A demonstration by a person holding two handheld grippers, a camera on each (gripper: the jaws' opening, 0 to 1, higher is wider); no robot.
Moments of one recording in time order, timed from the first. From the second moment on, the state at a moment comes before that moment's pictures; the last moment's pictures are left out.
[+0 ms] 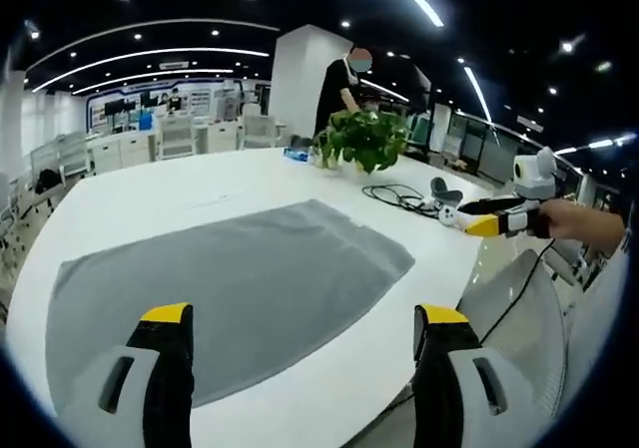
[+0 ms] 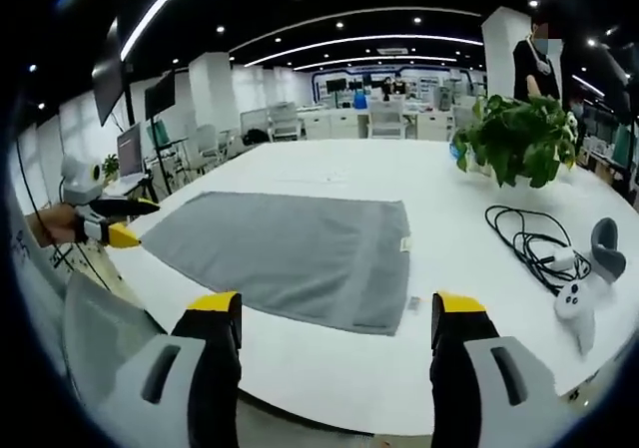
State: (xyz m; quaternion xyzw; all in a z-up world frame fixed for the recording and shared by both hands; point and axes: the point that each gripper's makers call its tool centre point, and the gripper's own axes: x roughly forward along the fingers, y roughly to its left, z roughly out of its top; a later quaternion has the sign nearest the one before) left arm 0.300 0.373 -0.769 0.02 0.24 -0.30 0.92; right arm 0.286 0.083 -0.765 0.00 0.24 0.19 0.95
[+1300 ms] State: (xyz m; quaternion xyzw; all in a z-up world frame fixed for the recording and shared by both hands) left arm 0.334 0.219 -0.752 0.12 0.21 -0.43 0.87; right arm 0.385 0.025 -0.737 0.03 0.19 0.19 0.96
